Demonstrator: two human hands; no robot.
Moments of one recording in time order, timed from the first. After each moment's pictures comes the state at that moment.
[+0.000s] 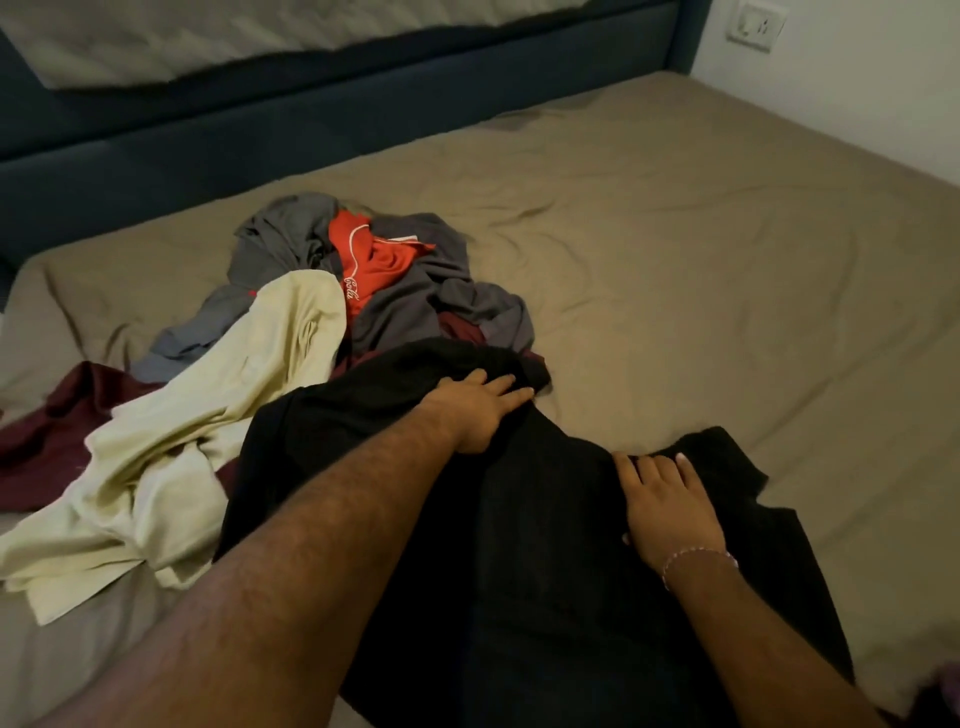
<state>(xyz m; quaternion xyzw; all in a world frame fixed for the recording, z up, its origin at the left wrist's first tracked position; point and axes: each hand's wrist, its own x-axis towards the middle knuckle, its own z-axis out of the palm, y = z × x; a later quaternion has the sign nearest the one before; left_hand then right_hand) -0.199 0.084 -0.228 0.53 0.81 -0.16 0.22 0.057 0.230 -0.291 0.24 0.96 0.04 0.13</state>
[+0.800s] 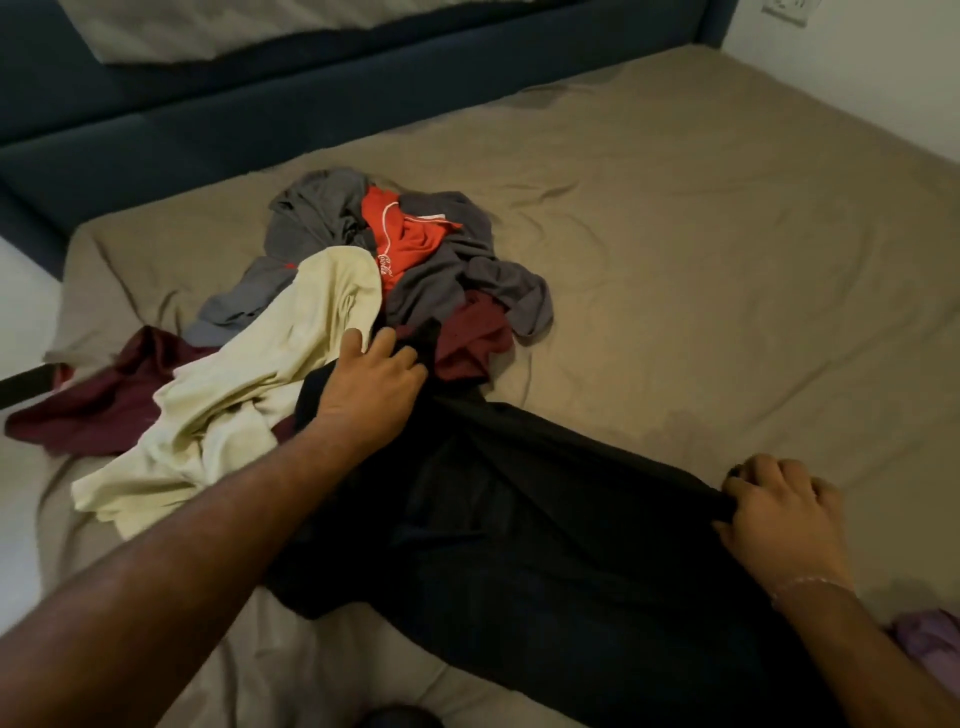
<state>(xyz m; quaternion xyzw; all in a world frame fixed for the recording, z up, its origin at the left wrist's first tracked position) -0.191 -0.064 -0.162 0.47 0.86 -0.19 -0.12 0.149 0.245 -0.227 0.31 0.94 0.10 0.06</state>
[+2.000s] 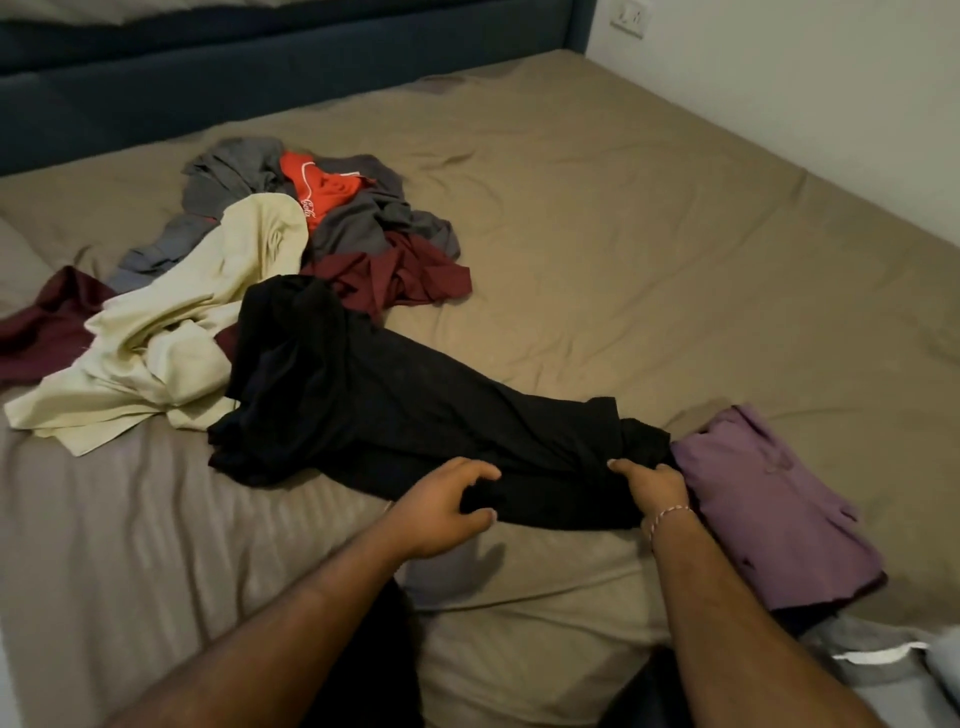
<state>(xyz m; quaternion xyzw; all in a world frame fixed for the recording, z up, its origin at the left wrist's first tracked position) 0.103 -0.119 -0.232 0.44 0.77 0.30 0.35 0.279 0.130 -0.254 0.65 0.49 -0.56 -0.14</state>
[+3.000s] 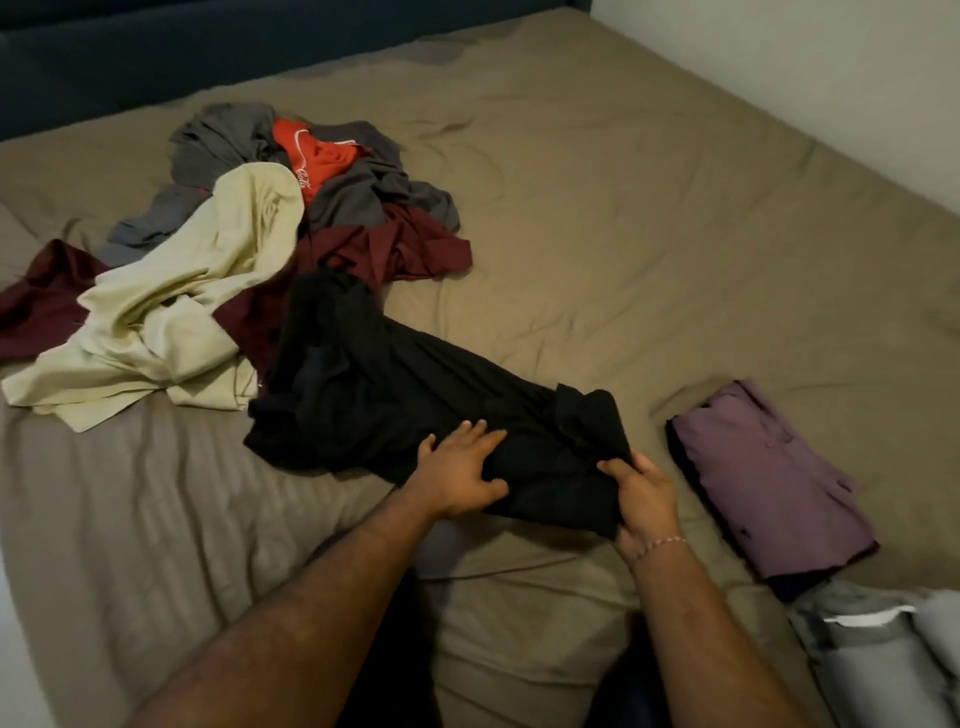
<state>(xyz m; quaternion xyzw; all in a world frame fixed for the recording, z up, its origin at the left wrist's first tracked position) 0.099 -0.088 -0.251 0.45 0.83 0.09 0.32 0.289 0.060 -0.239 0.55 0.38 -0.71 -0.24</state>
